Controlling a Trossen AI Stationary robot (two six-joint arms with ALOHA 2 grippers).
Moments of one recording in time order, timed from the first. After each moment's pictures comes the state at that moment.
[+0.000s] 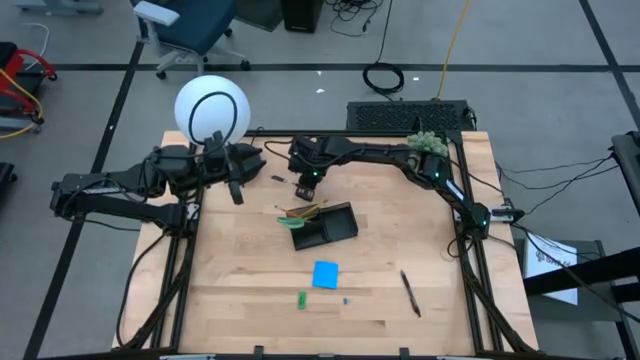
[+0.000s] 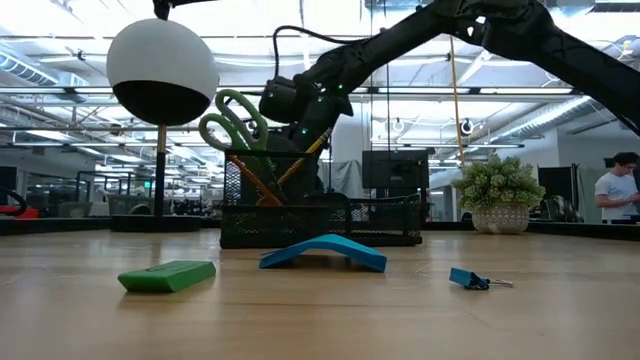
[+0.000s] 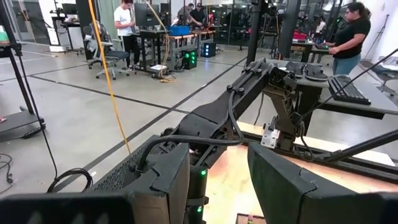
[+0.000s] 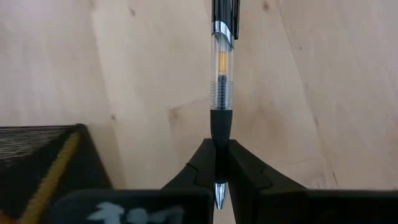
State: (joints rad) left arm 0.07 0.78 0.86 -0.14 -0.30 -0.08; right arm -0.33 2.37 2.00 -0.77 -0.26 0.02
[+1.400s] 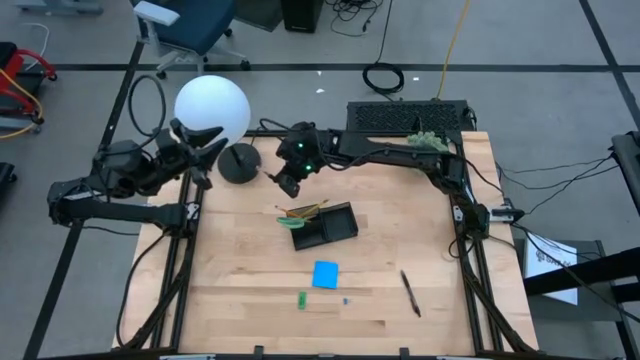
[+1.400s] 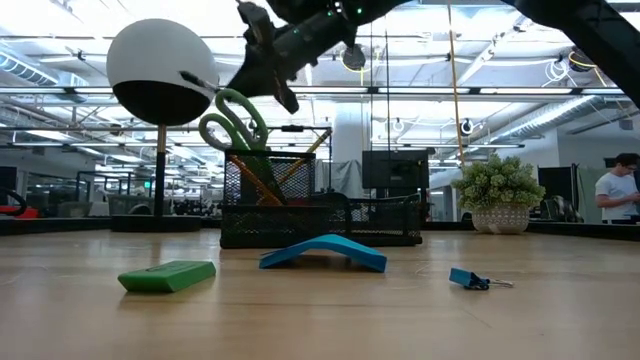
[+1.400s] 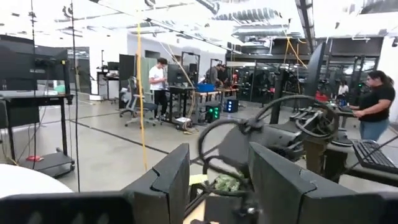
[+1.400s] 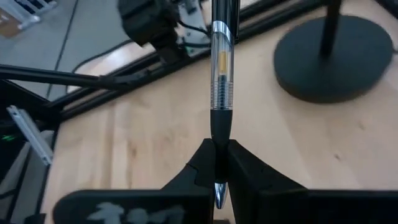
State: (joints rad) left arm 0.07 0.56 0.86 -0.10 -0.42 0.00; right arm -0.23 2.15 2.00 -0.51 -0.32 0.28
